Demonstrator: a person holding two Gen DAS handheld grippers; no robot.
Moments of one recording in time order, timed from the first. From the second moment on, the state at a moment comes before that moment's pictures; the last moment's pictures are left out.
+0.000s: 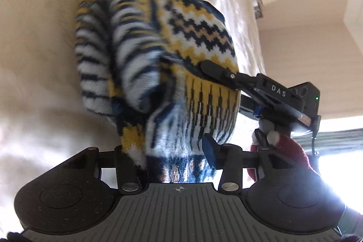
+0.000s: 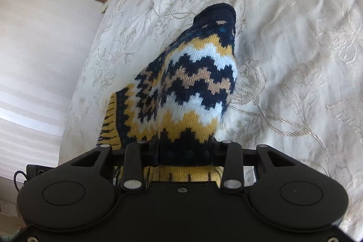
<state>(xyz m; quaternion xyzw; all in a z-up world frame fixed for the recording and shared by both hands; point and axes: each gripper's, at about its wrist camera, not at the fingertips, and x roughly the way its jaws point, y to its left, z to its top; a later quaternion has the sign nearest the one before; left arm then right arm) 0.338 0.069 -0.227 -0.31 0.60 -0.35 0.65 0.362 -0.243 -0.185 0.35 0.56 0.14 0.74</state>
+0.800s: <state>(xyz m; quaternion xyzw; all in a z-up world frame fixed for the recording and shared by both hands) 0.131 -0.020 -0.221 -0.19 0.64 -0.24 0.71 0.155 -0.338 -0.128 0.27 0.59 0.10 0.76</state>
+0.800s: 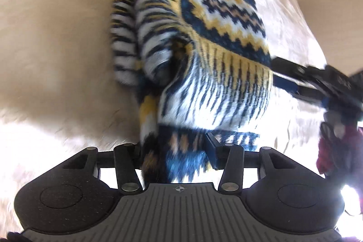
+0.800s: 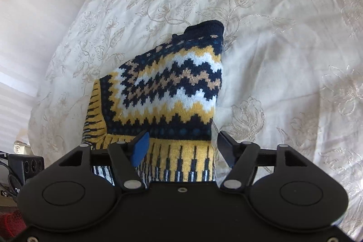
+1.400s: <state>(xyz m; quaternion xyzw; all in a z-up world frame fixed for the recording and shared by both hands) 0.118 -0.044 -0.106 -0.12 0.51 -0.29 0.80 0.125 -0.363 -0.113 0.25 0.56 0.08 0.78</state>
